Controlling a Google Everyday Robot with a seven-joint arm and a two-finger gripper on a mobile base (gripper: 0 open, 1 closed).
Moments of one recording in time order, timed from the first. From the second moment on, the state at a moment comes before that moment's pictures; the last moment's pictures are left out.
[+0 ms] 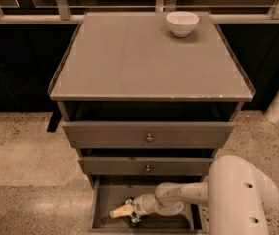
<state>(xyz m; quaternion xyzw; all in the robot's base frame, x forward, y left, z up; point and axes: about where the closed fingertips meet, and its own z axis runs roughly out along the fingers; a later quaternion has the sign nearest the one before) 0.493 0.047 0.203 -0.18 0.90 0.38 0.13</state>
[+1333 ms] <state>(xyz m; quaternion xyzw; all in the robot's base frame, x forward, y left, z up) 0.491 0.046 0.176 -0.15 0.93 0.31 0.16</state>
